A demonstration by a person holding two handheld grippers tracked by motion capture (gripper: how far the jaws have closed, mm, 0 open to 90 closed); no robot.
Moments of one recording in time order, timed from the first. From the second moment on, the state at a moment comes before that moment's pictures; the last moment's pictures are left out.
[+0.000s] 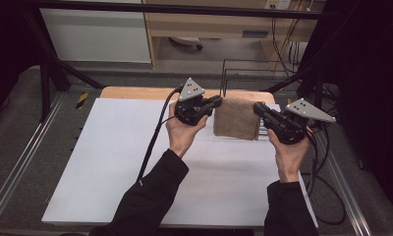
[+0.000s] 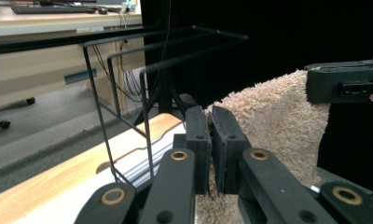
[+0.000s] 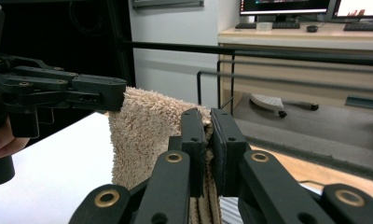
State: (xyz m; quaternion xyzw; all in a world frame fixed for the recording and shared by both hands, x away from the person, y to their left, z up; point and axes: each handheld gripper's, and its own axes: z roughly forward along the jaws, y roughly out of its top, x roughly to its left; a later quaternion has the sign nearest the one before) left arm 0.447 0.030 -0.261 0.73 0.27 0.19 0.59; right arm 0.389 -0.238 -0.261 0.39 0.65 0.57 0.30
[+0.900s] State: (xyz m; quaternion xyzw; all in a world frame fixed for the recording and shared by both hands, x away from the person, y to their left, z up) left arm 0.477 0.006 -0.214 0.71 0.26 0.21 0.62; right arm 0.413 -0.253 -0.217 0.39 0.62 0.58 0.35
